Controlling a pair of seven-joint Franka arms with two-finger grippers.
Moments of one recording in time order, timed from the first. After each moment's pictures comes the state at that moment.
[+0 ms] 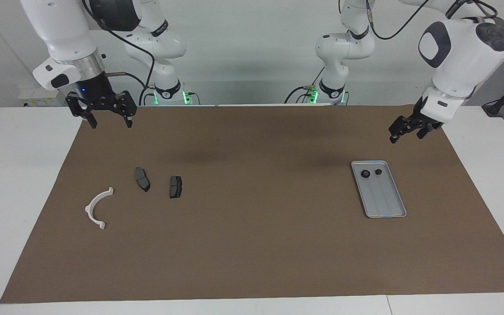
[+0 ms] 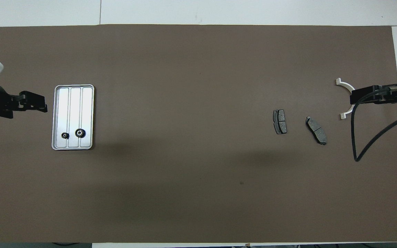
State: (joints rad) left arm -0.06 0.01 0.04 -1.80 -0.02 1.78 -0.11; right arm 0.04 -0.06 -0.02 -1.67 -0.01 1.70 0.03
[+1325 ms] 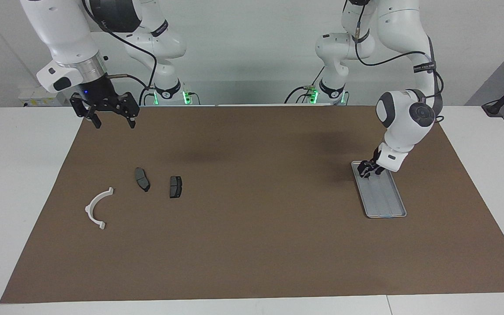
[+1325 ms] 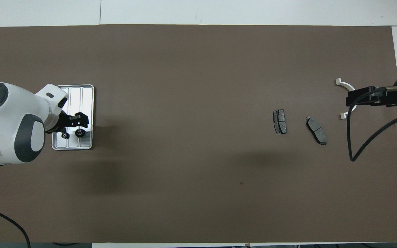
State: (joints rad) left arm -0.08 0.16 0.04 -2.14 -0.02 2.23 -0.19; right arm 0.04 -0.06 -0.02 -1.69 0.01 1.69 0.06
